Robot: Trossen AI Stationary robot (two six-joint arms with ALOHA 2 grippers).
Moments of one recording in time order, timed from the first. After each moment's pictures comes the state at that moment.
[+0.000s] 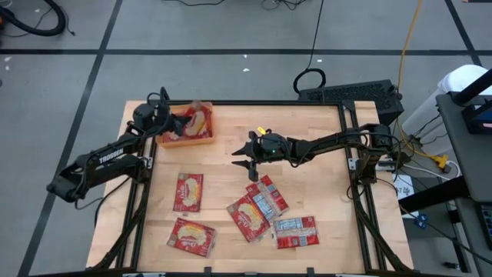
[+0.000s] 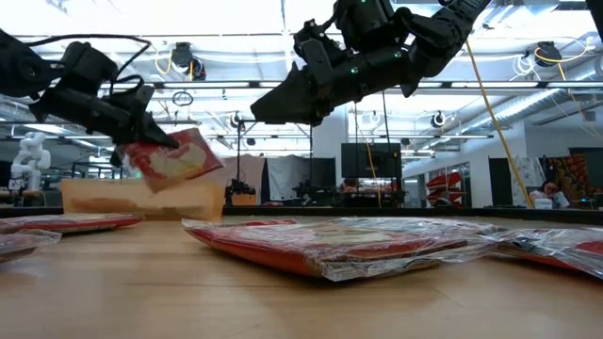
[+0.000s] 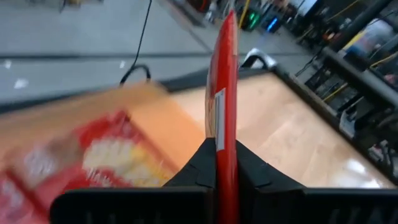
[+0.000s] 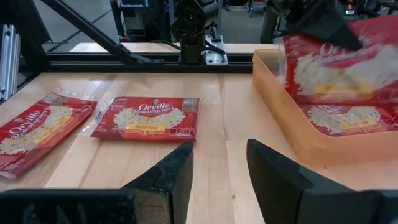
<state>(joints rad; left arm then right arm) 1.09 0.87 0.19 0.38 0.52 -0.36 -0.09 1.79 0.96 0.53 -0.10 -0.02</state>
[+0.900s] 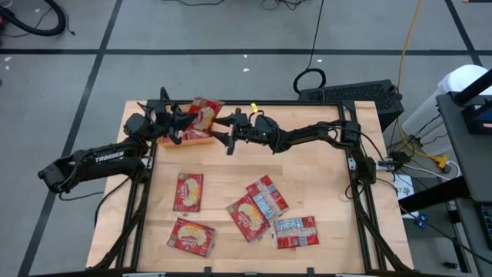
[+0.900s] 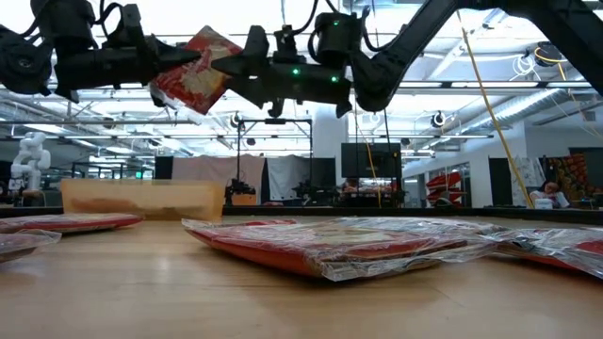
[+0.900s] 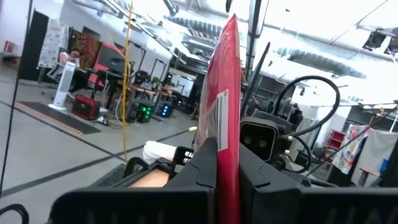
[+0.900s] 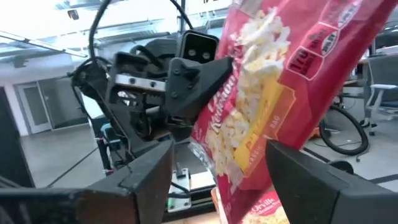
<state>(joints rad) 0.74 0.87 0.19 1.01 0.48 -0.47 -0.22 2.10 1.26 1.06 -0.10 0.21</state>
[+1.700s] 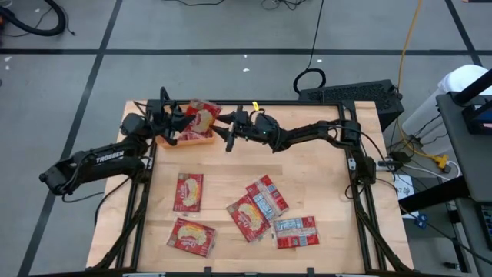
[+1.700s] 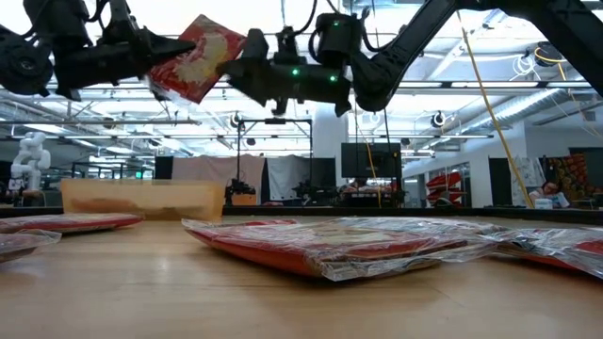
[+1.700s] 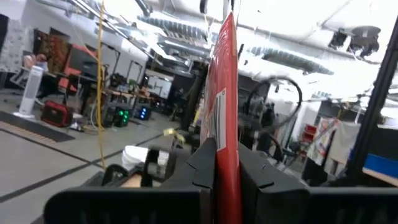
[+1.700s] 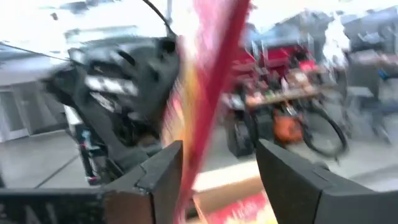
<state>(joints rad) 0.82 0.87 0.19 1.09 0.64 -0.52 -0.23 2.10 1.26 1.07 -0.05 0.18</state>
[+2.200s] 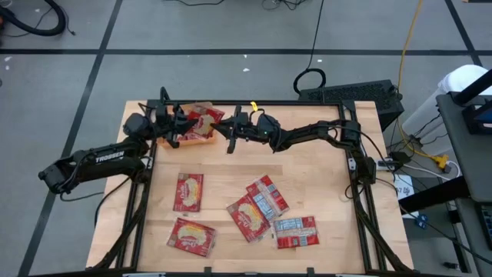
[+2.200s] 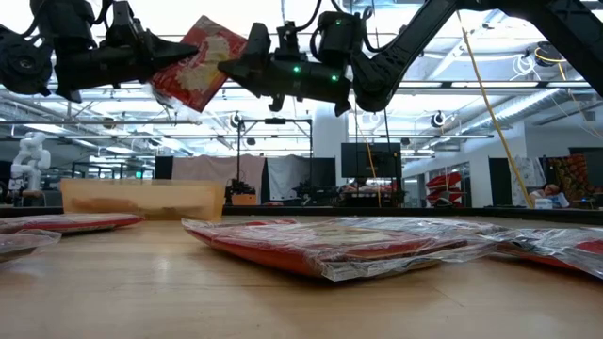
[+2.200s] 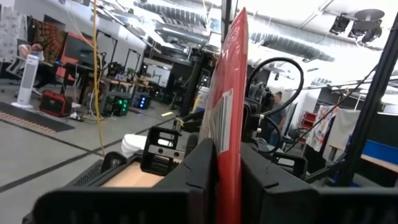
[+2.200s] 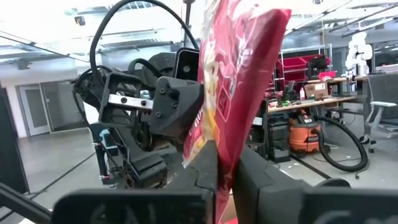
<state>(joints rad) 0.77 0.87 0.19 1.02 0.63 -0.47 -0.23 2.10 1.26 1.10 -0.11 0.17</state>
